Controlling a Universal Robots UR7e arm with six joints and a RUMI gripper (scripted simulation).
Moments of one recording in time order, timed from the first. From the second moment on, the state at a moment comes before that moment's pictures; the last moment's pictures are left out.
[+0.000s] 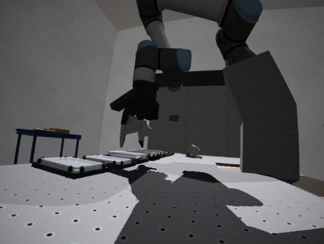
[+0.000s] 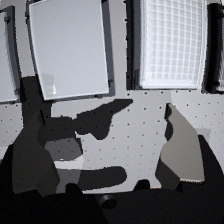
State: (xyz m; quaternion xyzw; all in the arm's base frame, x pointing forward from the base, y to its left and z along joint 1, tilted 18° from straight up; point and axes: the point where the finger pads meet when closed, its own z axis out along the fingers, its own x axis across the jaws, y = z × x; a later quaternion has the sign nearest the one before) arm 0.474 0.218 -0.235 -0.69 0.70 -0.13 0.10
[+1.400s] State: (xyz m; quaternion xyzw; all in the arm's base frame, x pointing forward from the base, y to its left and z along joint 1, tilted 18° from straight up) arm 0.533 0.383 -0.225 -0.69 0.70 -0.13 0.09
